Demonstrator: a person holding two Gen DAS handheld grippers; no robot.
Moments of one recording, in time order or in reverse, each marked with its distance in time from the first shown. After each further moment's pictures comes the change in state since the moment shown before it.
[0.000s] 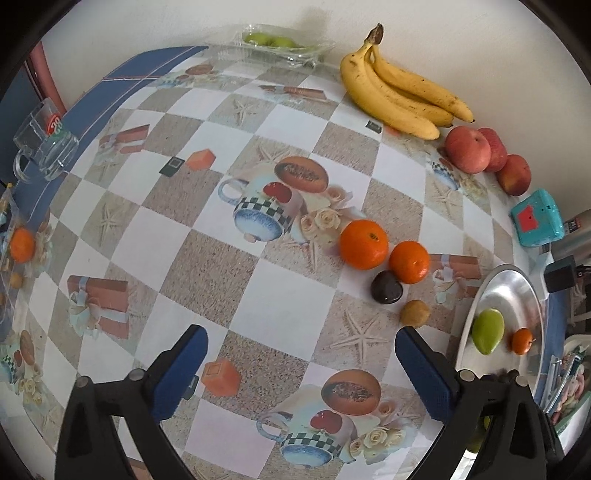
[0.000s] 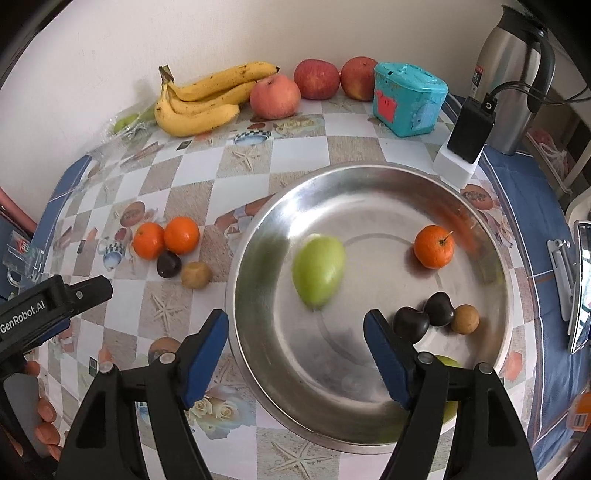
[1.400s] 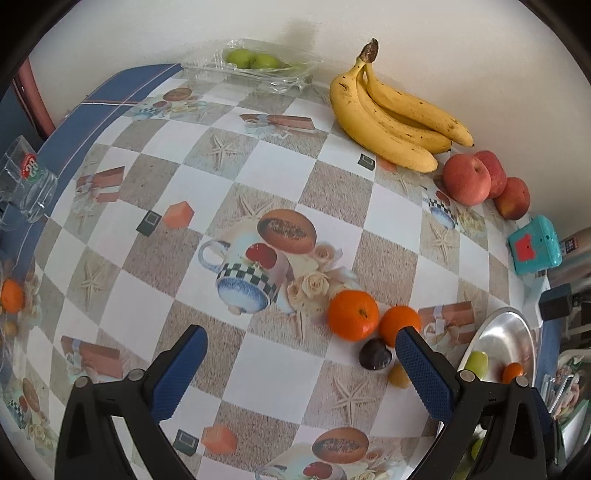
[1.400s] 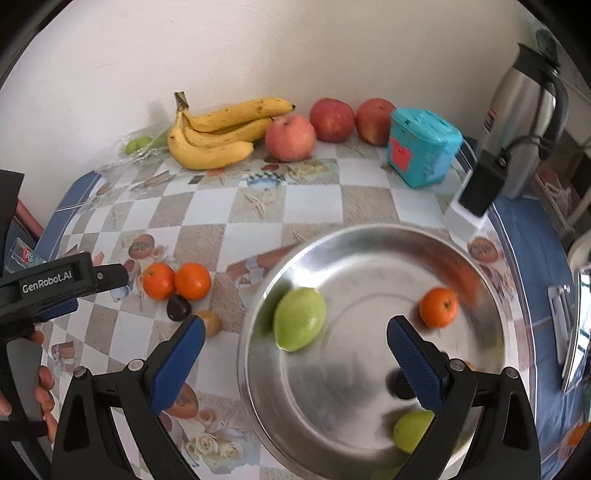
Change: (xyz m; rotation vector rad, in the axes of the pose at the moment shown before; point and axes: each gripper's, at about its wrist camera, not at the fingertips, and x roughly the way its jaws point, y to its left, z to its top) left arm 0.008 -0.005 0.056 0.026 -0.021 -0.039; right arm -0.007 0.012 0.030 -0.063 -0.124 0.010
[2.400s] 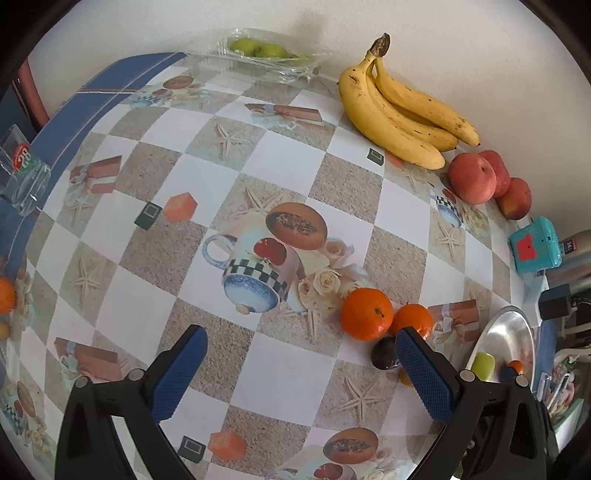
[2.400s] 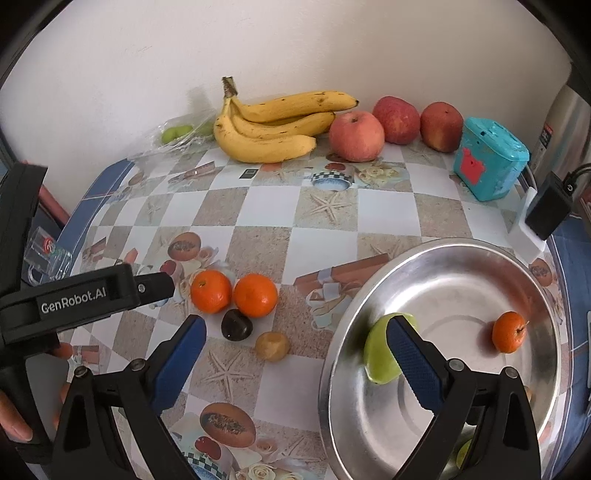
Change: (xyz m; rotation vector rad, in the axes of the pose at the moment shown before) left arm 0.007 0.014 -0.001 -0.013 0.029 -0.033; right arm 0.025 0.046 0.010 -0.055 0.018 0.115
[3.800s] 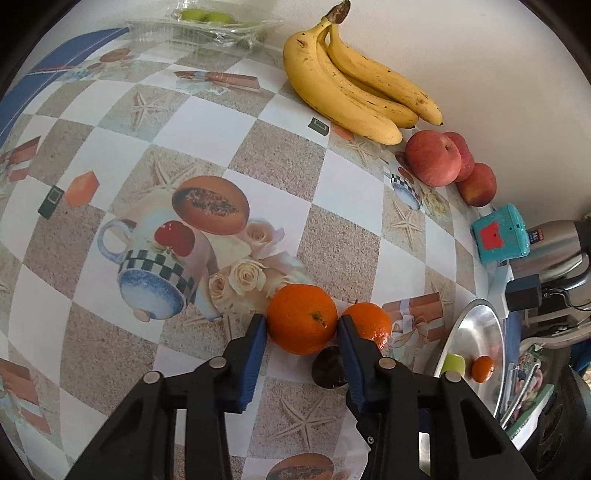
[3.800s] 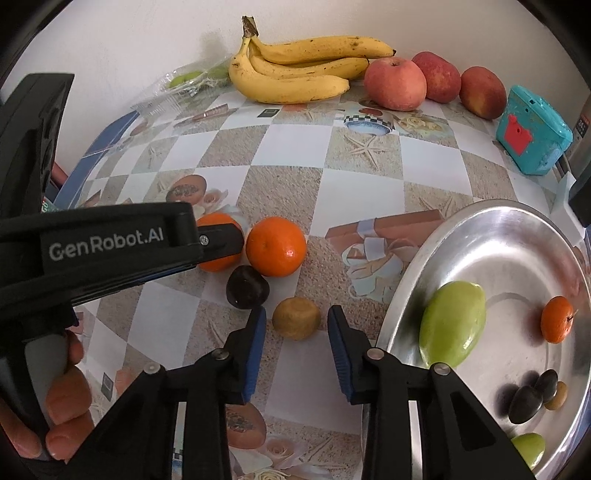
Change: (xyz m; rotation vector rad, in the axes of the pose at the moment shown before) left arm 0.044 -0.025 -0.002 0.026 0.039 -0.216; right arm 0.049 0.020 -0.020 -0.058 0.138 0.016
